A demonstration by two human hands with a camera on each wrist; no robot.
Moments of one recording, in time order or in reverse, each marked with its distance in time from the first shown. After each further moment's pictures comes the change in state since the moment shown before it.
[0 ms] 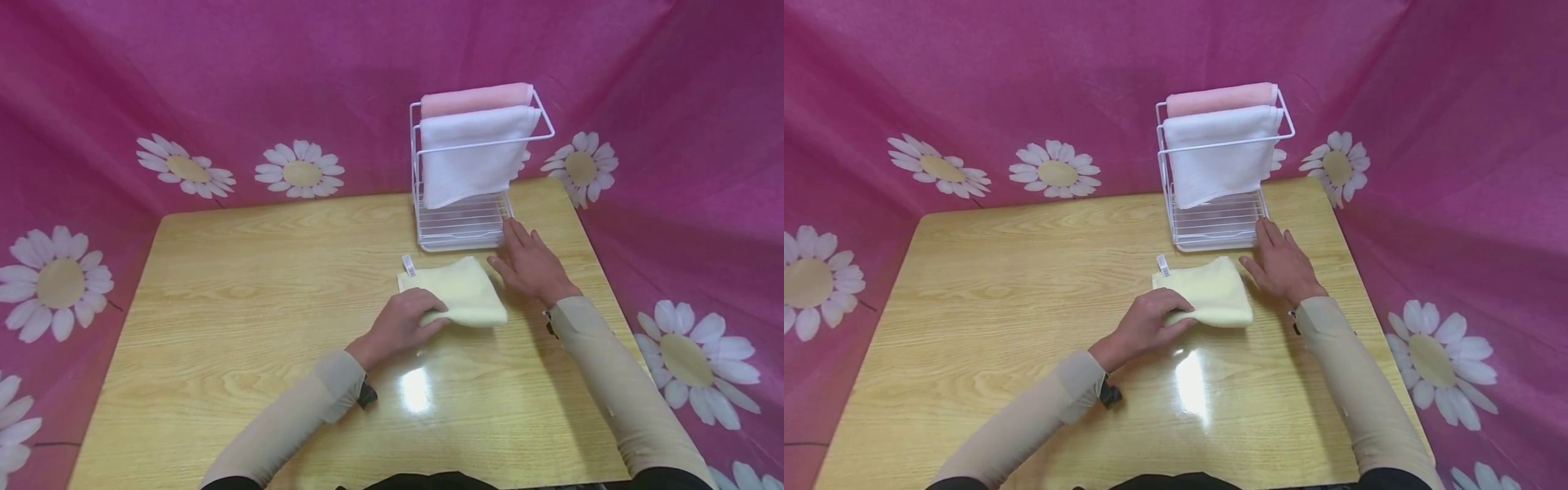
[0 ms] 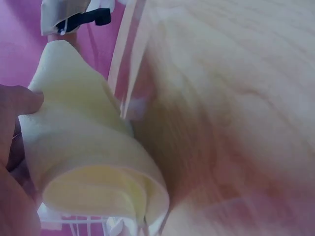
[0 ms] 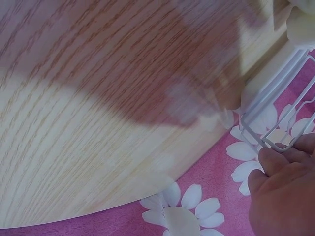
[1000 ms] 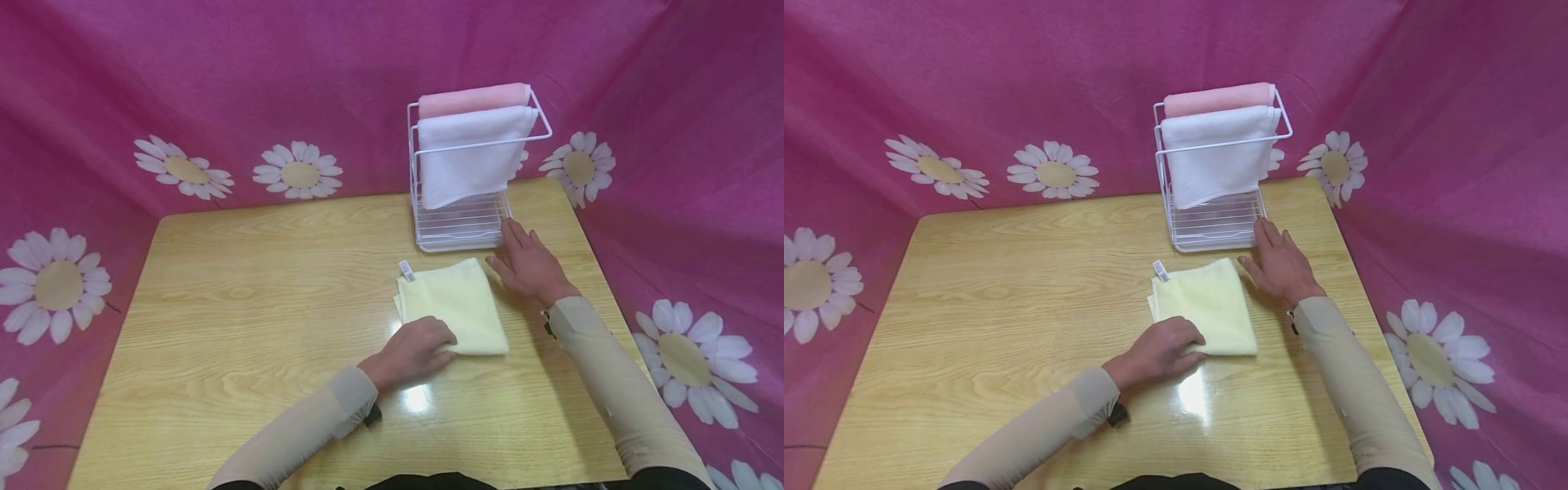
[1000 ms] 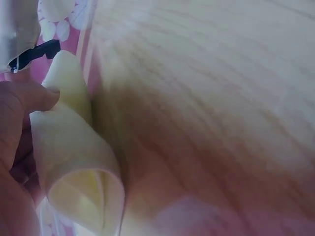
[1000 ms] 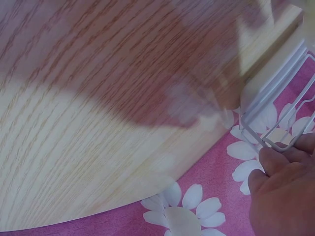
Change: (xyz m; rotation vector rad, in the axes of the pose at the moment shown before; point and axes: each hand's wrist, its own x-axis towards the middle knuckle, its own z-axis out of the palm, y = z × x) left_hand -0.025 0.018 0.032 0.120 -0.311 -0.044; right_hand -0.001 0.002 0.004 0.005 0.031 0.000
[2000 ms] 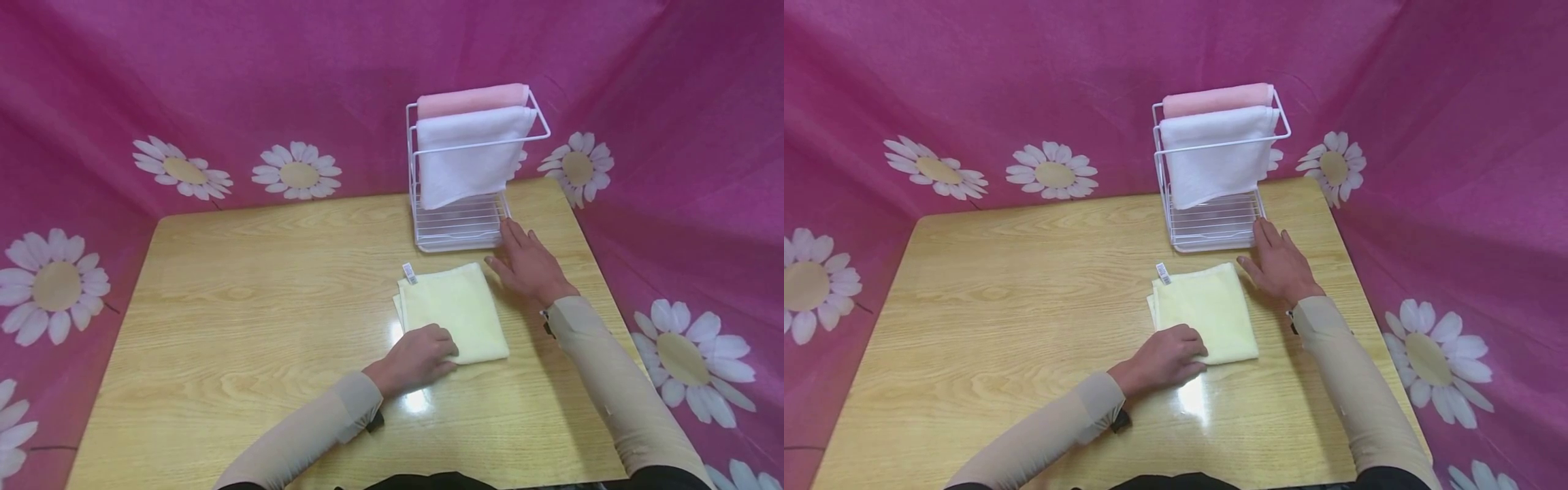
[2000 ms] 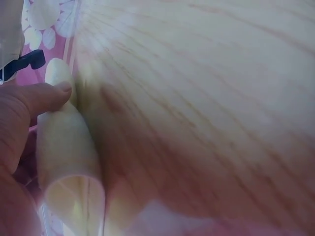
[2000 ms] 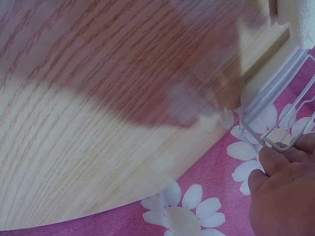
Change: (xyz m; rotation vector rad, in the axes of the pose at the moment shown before) left_hand -0.004 0.001 0.019 0.066 -0.014 0.082; right_hand -0.002 -0.003 -0.003 0.006 -0.016 0.009
